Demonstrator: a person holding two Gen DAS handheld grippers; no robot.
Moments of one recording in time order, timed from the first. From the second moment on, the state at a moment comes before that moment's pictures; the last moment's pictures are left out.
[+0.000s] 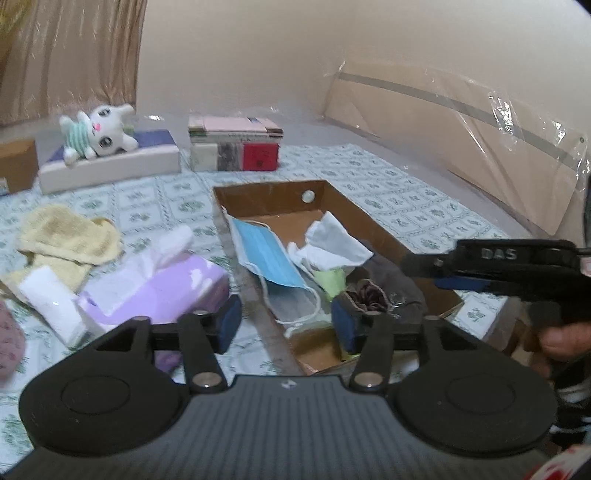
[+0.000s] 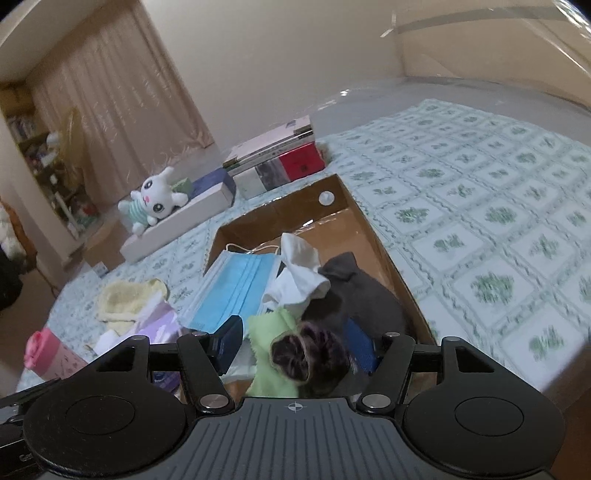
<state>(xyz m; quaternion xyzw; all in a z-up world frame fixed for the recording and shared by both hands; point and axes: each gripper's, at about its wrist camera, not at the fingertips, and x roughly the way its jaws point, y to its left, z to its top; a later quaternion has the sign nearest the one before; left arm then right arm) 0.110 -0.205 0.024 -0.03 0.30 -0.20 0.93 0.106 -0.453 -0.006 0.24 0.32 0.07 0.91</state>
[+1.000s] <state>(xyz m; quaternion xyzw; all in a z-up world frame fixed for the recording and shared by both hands) 0.040 -0.054 0.049 -0.04 0.30 -0.11 0.95 0.035 -0.328 0.027 0.22 0.34 0.14 0.91</state>
